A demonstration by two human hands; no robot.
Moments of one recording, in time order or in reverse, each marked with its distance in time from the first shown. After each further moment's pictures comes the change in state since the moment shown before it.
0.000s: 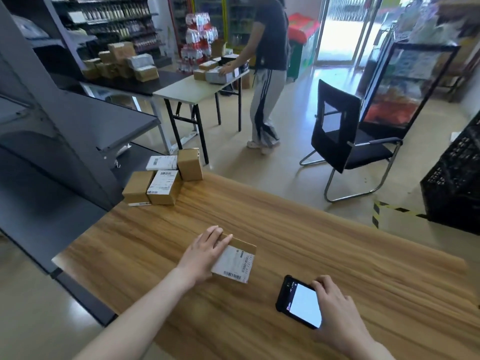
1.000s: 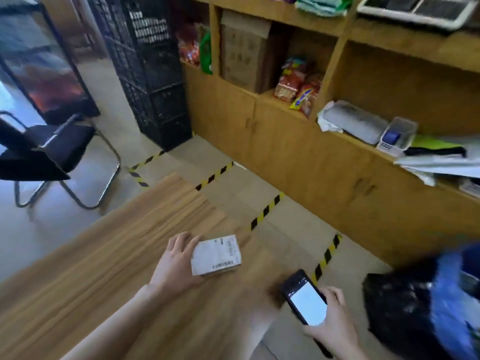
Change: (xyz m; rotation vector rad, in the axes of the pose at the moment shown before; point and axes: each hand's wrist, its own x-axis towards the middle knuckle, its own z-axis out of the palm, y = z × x) left_hand 0.091 0.393 -0.010 -0.300 -0.090 1.019; right_hand -0.337 0.059 0.122 0.854 0.469 1.536
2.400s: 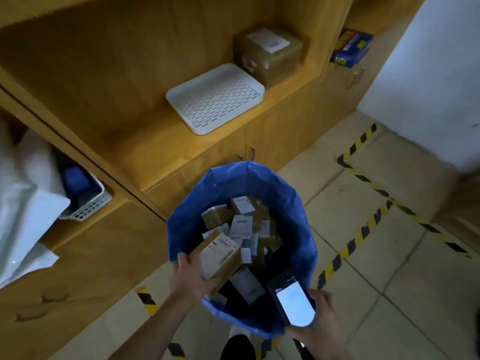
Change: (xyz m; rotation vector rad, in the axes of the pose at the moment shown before) left_hand 0.287 0.876 0.437 0.362 -0.717 0.875; right_hand 0.071 0.543 -0.283 0.770 0.782 1.070
